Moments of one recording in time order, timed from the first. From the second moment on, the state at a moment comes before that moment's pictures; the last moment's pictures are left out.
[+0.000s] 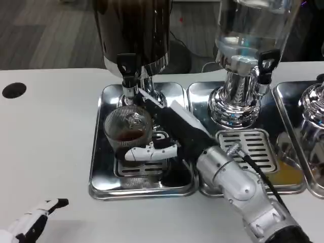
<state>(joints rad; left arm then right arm) 0.93 0.29 0.15 -0.41 0.72 -0.38 0.26 -0.51 -0.01 0.28 0.72 -0.27 -0.33 0.16</state>
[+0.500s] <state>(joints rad) 0.93 0.29 0.18 -0.40 0.71 -0.38 0.26 -0.51 0.03 0.29 0.77 -0.31 -0.34 0.03</state>
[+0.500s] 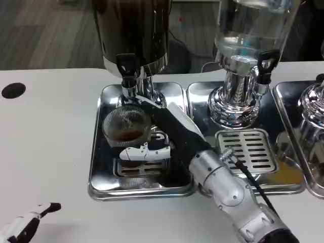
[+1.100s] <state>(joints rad) 0.93 0.29 0.18 -0.39 0.71 -0.39 0.26 -0.50 0.01 0.27 0.76 -0.31 -0.37 -0.02</state>
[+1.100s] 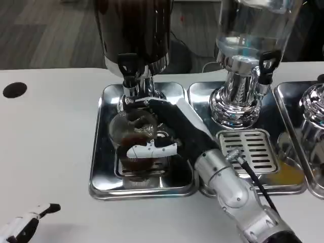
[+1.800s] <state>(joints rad) 0.92 0.29 0.17 -0.39 0.71 -0.39 0.26 -0.38 -0.07 0.22 0.61 -0.28 -0.37 0.03</state>
